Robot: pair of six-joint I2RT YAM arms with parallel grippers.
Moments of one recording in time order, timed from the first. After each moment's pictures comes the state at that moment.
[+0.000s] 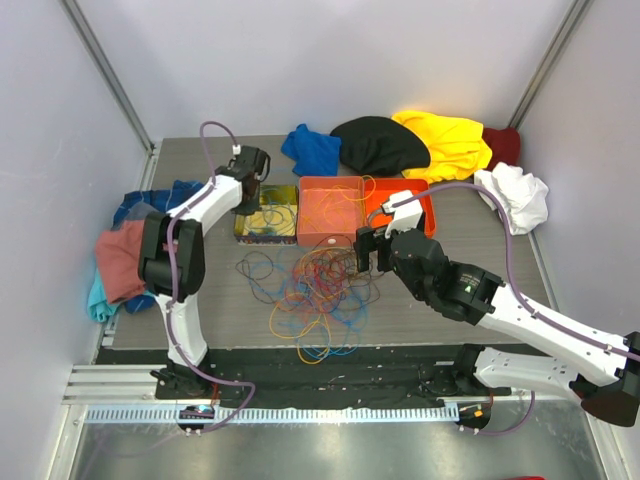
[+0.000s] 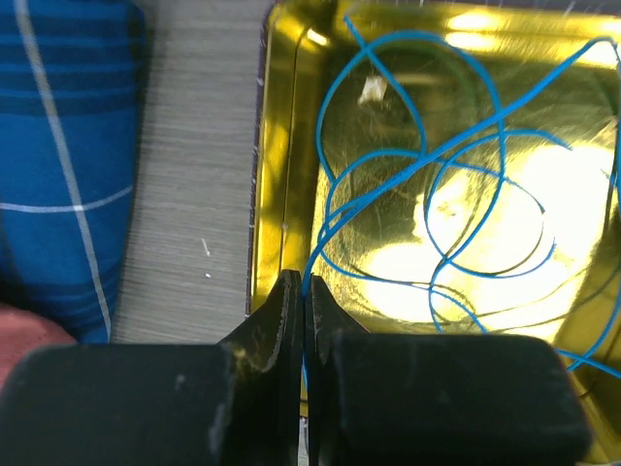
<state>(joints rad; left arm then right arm) -0.28 1.97 1.52 -0.64 -0.35 -0.23 0.99 0.96 0.94 -0.39 0.59 0.30</state>
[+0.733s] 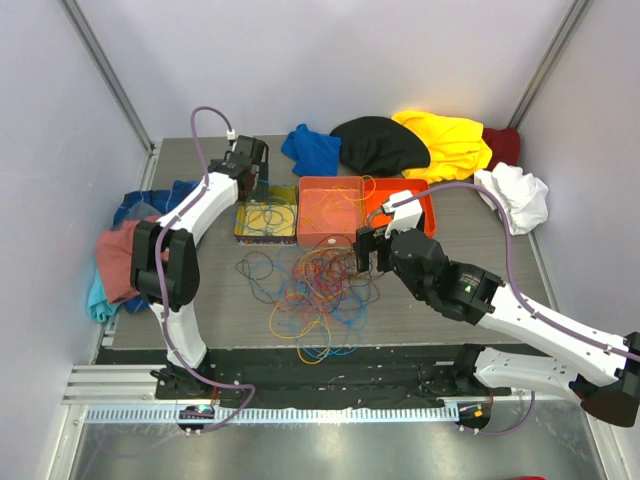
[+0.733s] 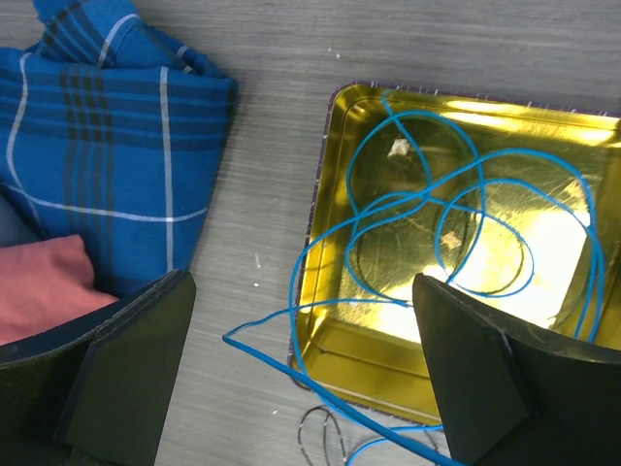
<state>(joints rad) -0.31 1.88 1.55 -0.61 -0.45 -0.23 0.99 0.96 0.94 -0.39 0.58 0.31</state>
